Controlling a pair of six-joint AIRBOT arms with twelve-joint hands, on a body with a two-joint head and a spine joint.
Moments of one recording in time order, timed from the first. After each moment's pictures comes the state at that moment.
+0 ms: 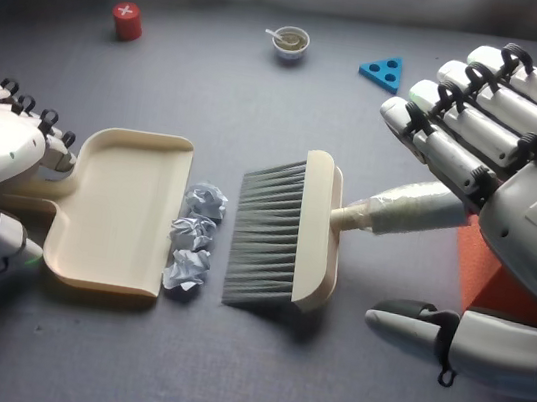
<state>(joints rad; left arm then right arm) 0.87 -0.91 0.99 -1.05 -0.58 1.97 -0.41 -0.74 0.41 -2.52 -0.91 1.00</state>
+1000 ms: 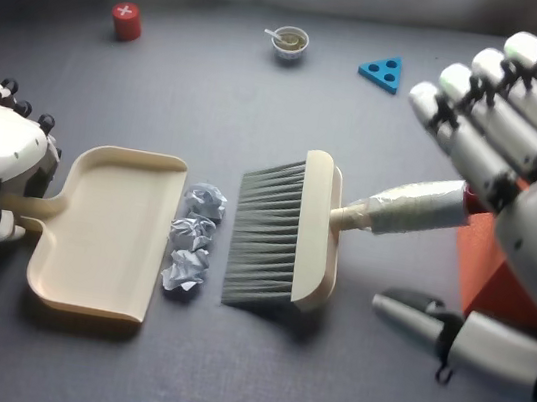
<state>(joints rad) 0.89 -0.96 1.04 -1.03 -0.60 1.97 -0.56 -0.84 0.39 -2.57 -1.23 0.93</state>
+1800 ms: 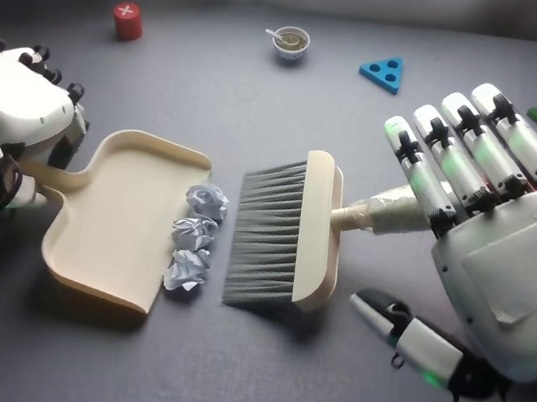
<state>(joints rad) 0.75 -0.96 1.08 -1.06 -0.47 2.13 -0.64 -1.18 0.65 -2.58 -1.46 0.84</state>
